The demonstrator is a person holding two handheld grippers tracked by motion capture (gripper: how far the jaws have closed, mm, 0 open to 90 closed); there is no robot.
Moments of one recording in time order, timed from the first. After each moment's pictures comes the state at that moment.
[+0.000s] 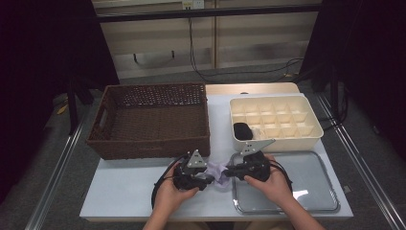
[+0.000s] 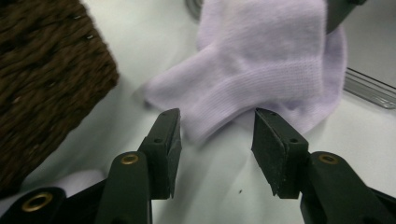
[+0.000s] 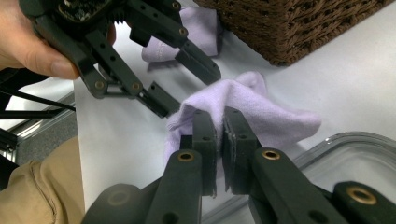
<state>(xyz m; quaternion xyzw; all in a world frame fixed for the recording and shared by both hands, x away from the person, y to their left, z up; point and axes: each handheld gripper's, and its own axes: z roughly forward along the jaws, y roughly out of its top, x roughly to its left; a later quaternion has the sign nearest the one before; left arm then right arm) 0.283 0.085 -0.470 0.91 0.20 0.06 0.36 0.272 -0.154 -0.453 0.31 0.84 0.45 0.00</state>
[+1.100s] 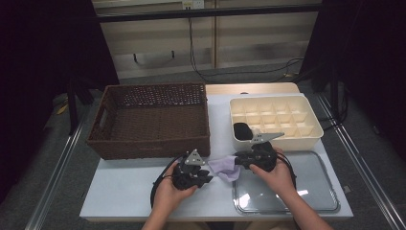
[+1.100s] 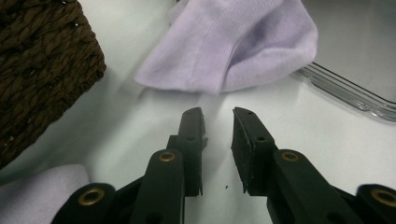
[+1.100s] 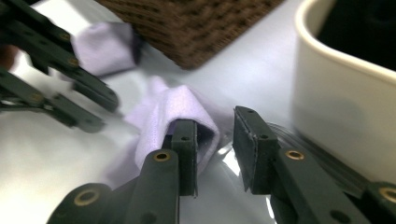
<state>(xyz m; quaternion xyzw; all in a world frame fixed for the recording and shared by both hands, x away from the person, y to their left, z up) 0.286 0.090 -0.469 0.90 0.23 0.02 0.37 0.297 -0.182 -0.463 0.39 0.81 0.43 0.07</state>
